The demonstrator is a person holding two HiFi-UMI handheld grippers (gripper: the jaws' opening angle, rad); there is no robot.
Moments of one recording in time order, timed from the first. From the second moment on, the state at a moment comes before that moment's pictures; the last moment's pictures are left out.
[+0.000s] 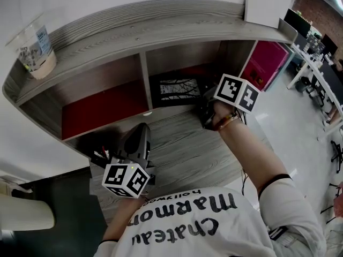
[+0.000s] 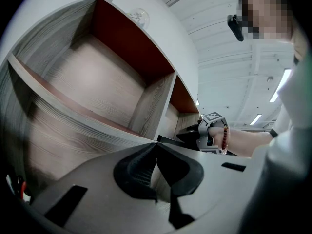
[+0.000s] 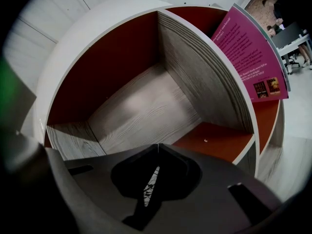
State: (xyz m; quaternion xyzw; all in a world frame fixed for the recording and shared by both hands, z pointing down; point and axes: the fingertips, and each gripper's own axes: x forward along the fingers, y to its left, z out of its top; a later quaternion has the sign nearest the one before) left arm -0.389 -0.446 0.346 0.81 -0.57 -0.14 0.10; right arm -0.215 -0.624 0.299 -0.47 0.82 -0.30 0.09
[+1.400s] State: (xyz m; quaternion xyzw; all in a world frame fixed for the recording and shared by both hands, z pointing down) left arm -0.292 -0.343 0.335 0.77 -0.62 -0.13 0.08; right arm -0.159 -0.499 0.345 -0.37 0.89 -0.26 0.02
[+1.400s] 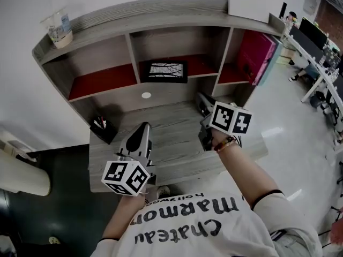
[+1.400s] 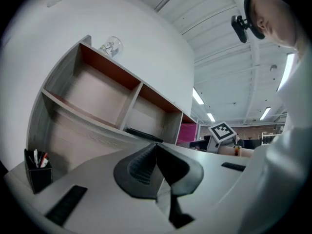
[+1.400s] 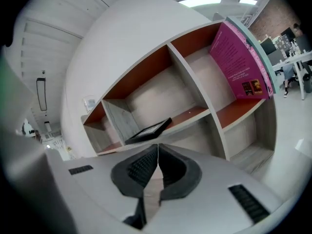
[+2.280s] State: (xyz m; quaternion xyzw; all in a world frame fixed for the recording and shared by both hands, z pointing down) left arm -0.224 -0.230 0.335 0.72 -0.68 -0.11 0.05; right arm -0.080 -0.351 0.324 -0.32 0.94 -0.14 0.02
